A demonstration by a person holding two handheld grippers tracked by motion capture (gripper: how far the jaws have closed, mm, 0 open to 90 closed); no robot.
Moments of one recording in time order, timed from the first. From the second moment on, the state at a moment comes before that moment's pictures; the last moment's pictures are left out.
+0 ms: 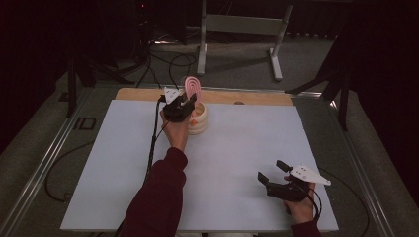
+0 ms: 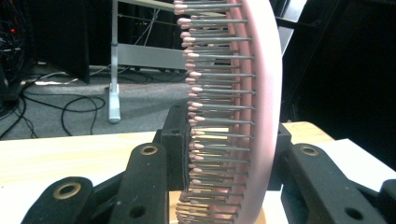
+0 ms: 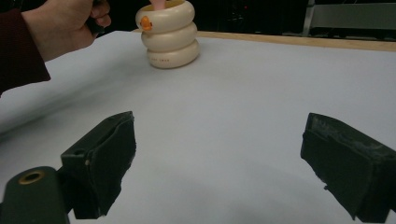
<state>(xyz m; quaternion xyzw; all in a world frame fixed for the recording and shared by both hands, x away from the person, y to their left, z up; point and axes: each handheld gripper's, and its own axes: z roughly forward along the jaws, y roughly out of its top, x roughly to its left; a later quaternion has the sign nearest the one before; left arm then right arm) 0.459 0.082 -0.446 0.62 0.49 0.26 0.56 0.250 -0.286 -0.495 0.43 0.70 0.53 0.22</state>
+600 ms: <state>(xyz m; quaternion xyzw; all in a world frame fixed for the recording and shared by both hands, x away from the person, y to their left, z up) 0.456 0.087 -0.452 0.61 0.49 0.23 0.58 0.250 -0.285 -0.495 0.42 0.70 0.53 0.22</state>
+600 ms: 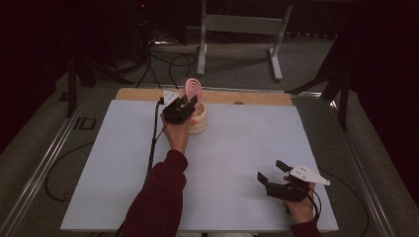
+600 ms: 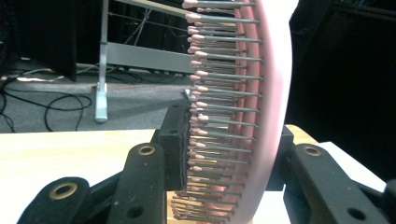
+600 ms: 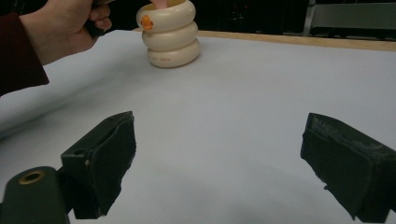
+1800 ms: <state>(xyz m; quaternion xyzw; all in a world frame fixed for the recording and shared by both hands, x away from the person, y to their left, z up) 0.456 0.115 -0.452 0.64 0.50 0.23 0.54 0.250 -0.278 -0.496 0.42 0.71 0.53 0.22</state>
